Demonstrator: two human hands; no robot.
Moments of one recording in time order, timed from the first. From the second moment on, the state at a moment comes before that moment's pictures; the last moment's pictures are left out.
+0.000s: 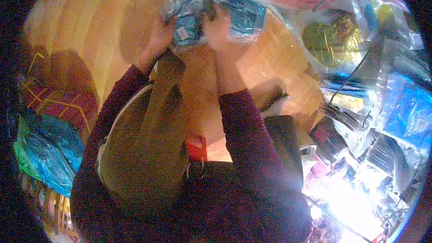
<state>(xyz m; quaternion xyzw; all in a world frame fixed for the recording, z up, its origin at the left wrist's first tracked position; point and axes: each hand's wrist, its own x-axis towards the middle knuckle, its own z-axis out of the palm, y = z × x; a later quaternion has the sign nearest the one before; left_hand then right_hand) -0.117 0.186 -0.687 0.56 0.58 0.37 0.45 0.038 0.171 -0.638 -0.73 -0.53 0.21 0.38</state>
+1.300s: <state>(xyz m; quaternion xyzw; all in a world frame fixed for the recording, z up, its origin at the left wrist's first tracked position) -0.119 0.170 -0.677 0.50 0.63 0.36 0.48 0.093 0.119 -0.647 -0.83 -0.45 0.20 0.27</state>
